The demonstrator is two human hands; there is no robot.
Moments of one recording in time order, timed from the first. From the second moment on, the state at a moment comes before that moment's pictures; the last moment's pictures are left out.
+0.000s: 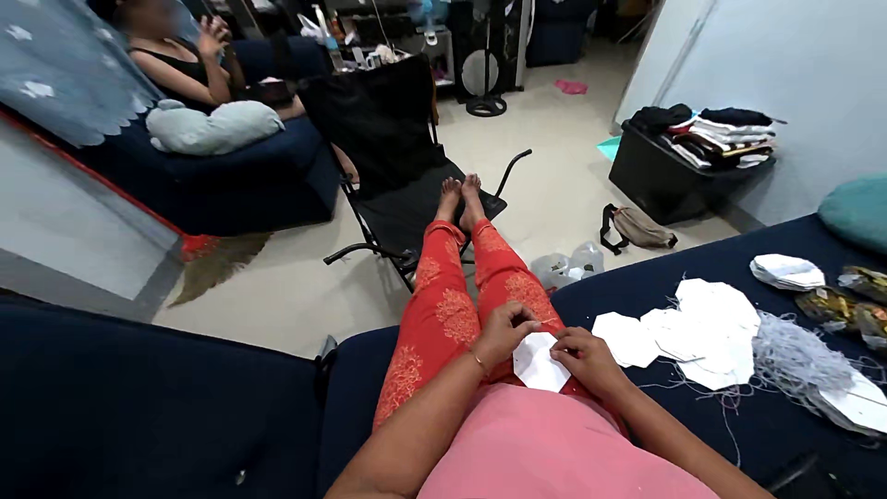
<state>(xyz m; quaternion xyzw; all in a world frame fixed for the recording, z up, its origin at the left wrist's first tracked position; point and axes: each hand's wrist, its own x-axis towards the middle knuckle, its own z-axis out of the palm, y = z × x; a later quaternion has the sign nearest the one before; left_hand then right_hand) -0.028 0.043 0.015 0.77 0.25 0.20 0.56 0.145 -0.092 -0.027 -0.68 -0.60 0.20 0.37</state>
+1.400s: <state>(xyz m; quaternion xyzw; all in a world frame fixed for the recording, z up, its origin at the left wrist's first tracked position) -0.018 0.028 0.008 0.66 0.25 0.23 0.67 0.137 -0.093 -0.020 -0.63 -0.58 0.11 0.51</state>
